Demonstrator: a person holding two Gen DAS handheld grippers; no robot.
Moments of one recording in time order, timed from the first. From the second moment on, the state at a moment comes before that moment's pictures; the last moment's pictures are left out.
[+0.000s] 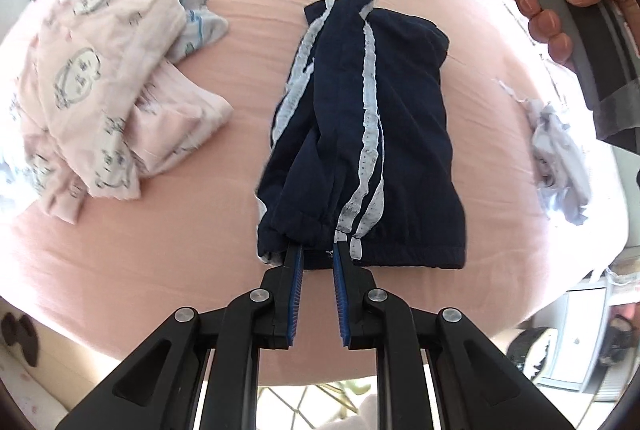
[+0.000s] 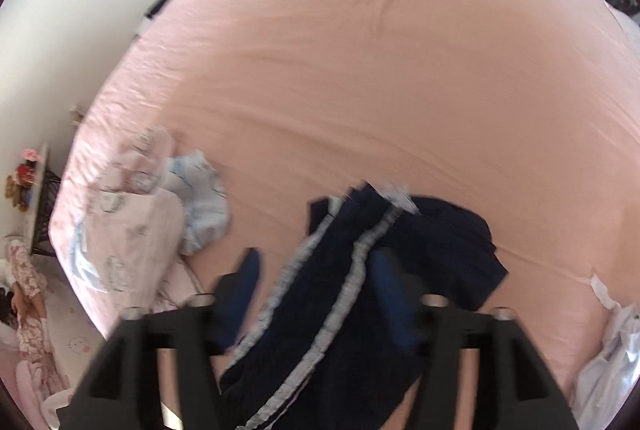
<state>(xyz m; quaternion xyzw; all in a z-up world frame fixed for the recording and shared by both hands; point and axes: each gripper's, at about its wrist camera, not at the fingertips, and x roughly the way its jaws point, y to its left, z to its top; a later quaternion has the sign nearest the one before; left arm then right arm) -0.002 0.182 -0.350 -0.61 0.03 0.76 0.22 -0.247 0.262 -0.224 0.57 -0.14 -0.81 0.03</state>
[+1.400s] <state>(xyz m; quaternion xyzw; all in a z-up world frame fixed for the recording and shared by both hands) 0.010 0.164 -0.261 -0.44 0.28 0.79 0.32 -0.024 0.230 -0.263 0.52 0.18 -0.83 0.08</state>
